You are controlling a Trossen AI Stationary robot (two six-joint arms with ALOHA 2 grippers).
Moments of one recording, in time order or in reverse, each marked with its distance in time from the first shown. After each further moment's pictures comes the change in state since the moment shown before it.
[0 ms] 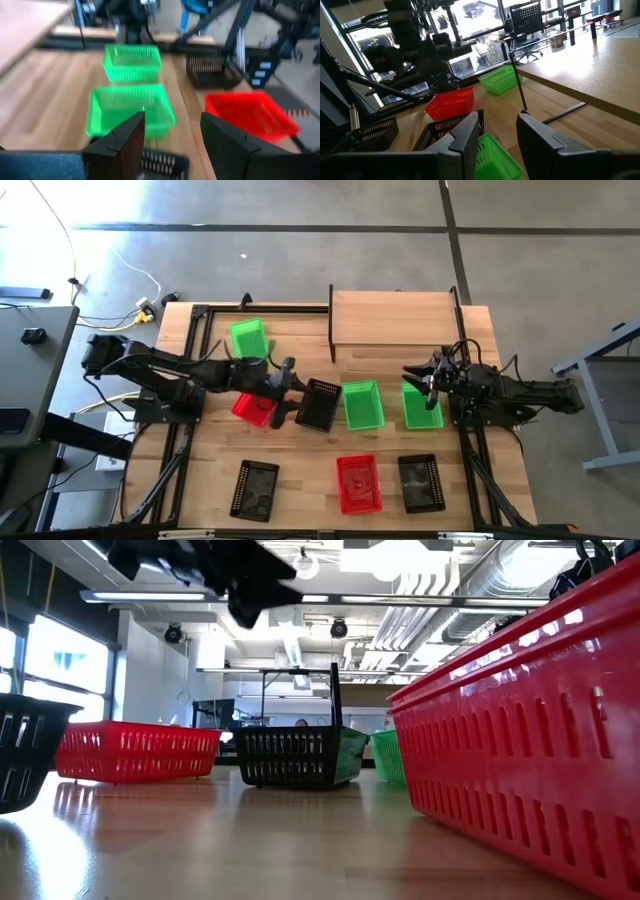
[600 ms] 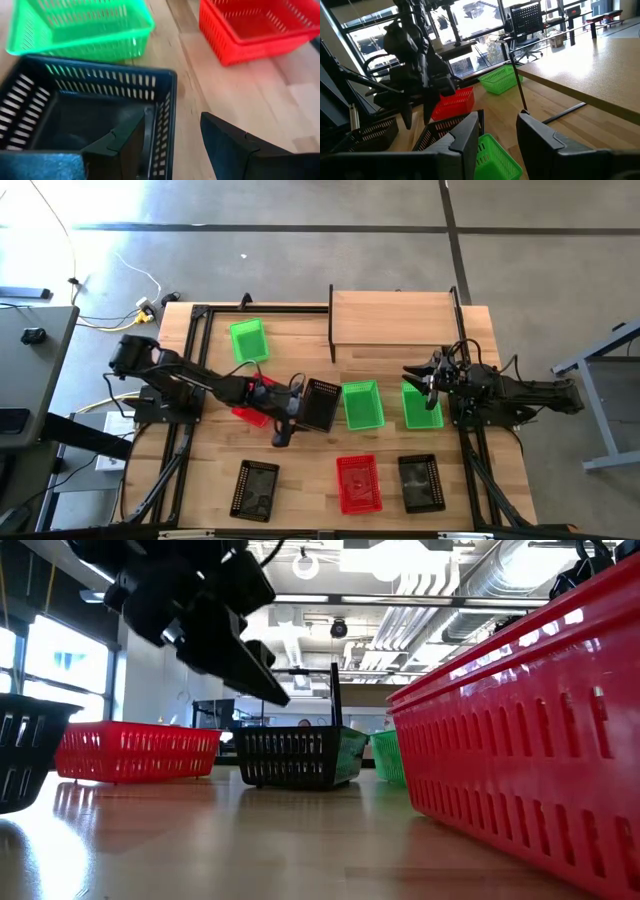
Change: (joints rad) left arm -0.085 0.255 0.000 -0.071 -0.001 0.072; right arm 0.000 0.000 0.000 0.000 0.000 0.000
